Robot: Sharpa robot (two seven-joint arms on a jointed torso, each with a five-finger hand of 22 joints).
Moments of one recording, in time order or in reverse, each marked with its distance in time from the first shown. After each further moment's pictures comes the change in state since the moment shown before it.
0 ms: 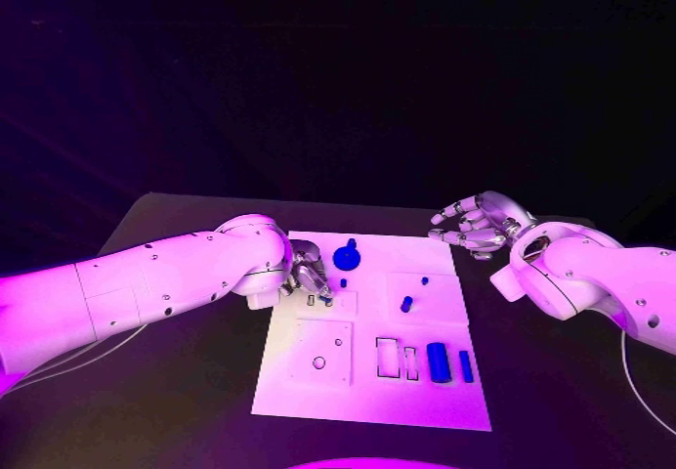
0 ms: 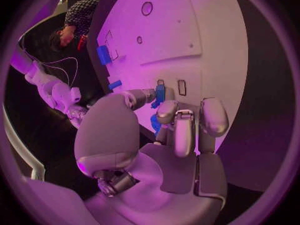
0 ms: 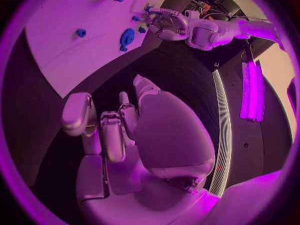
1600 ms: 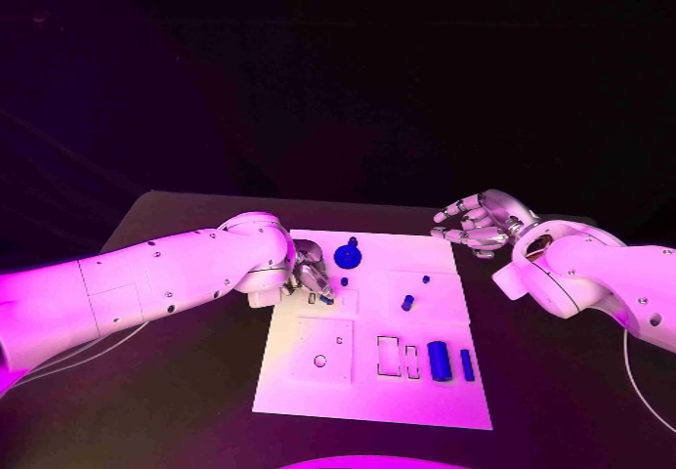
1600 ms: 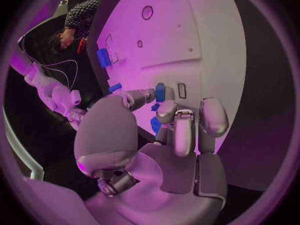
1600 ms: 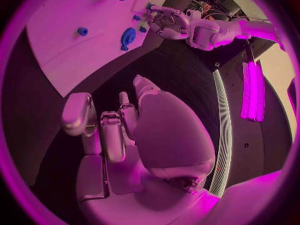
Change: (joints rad) left arm 0.002 0.004 0.000 0.003 -0.002 0.024 -0.015; left_hand -0.039 0.000 0.027 -0.052 -0.008 0.012 -0.008 -0.010 0.000 0.000 0.000 -0.004 -0.009 -0.004 -0.003 0.000 0.000 0.000 0.004 -0.004 0.000 -0.002; right arm 0.000 0.001 0.000 -0.007 0.000 0.001 -0.001; right_hand 0.000 0.000 0.003 -0.003 0.000 0.000 0.000 0.000 0.000 0.000 0.000 0.000 0.000 0.000 0.000 0.000 0.000 0.000 0.000 0.000 -0.004 -0.002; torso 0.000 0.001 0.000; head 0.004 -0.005
